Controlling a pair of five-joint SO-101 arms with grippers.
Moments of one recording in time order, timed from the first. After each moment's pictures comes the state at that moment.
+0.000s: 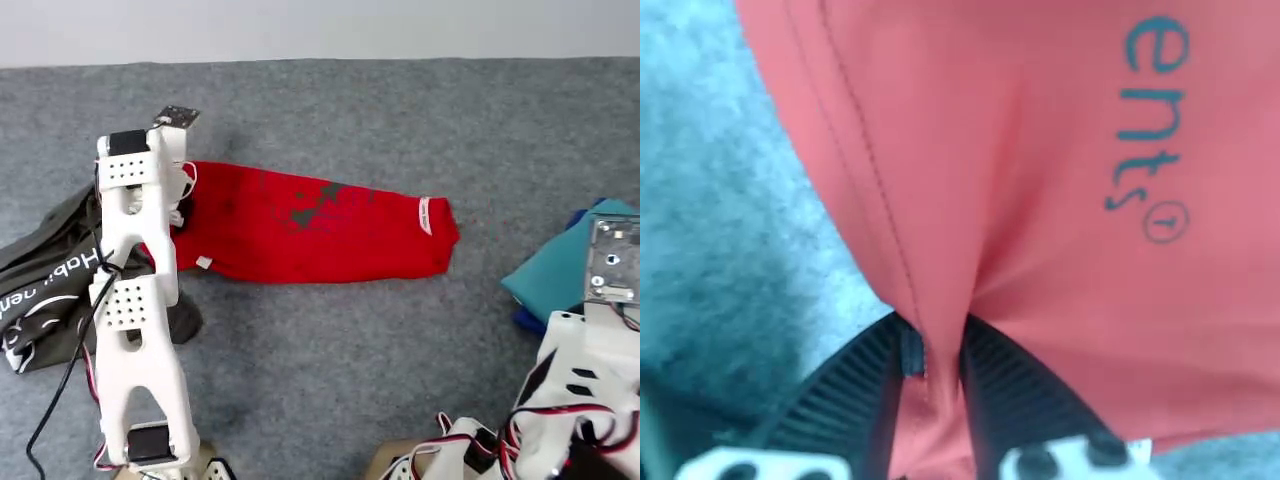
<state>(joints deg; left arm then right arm) -12.0 60.4 -58.2 99.5 -13.5 34.8 -60.0 -0.2 100.4 28.7</state>
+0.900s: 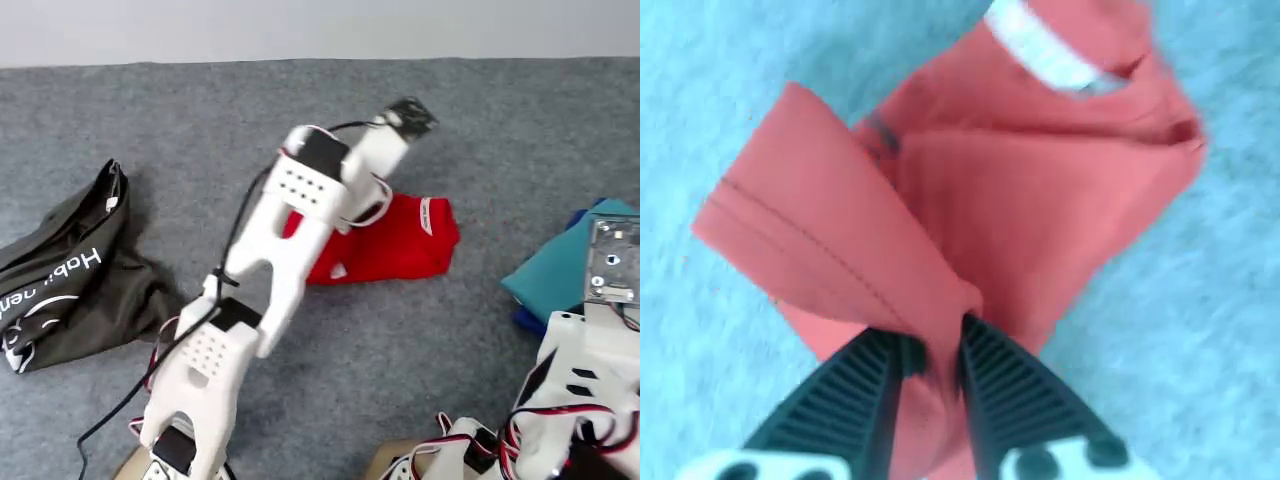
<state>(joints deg) 29.4 42.0 -52.7 95.5 -13.5 34.8 -60.0 -0.2 100.4 28.7</state>
